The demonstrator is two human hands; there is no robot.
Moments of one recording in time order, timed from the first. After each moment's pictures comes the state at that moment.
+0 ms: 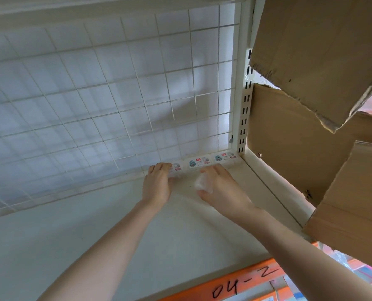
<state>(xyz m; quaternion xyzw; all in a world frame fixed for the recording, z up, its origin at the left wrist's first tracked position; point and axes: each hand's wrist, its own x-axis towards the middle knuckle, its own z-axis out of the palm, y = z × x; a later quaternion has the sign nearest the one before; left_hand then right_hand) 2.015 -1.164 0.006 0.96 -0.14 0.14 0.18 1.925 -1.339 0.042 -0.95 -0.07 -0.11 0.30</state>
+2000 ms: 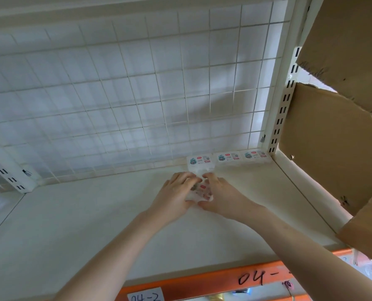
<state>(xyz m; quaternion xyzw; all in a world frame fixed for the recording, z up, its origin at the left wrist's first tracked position) 1.945 -1.113 0.016 0.94 -0.28 0.09 0.16 1.929 -1.282 0.030 -0.94 -0.14 0.05 0.29</state>
